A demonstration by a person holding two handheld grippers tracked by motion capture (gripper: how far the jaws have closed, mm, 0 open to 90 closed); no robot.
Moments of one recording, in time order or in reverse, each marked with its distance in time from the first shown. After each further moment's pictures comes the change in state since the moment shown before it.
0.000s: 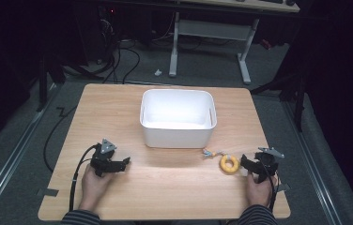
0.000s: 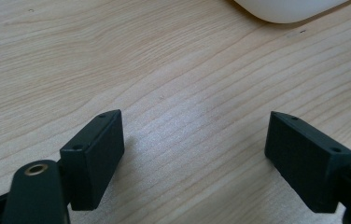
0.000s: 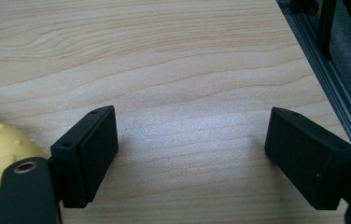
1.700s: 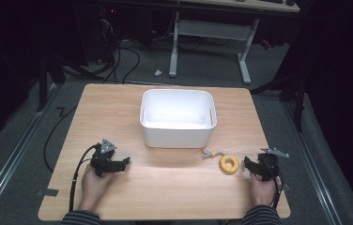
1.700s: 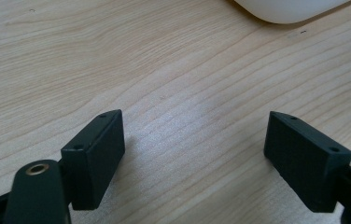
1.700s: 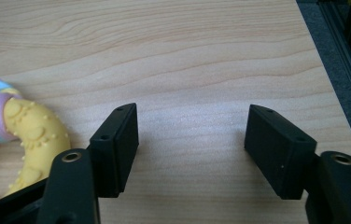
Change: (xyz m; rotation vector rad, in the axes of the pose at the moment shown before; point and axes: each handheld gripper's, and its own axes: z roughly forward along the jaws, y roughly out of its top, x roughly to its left) left arm 0.000 0.000 0.000 0.000 0.002 0.001; right arm -0.008 0.002 -0.011 0.045 0.085 -0.006
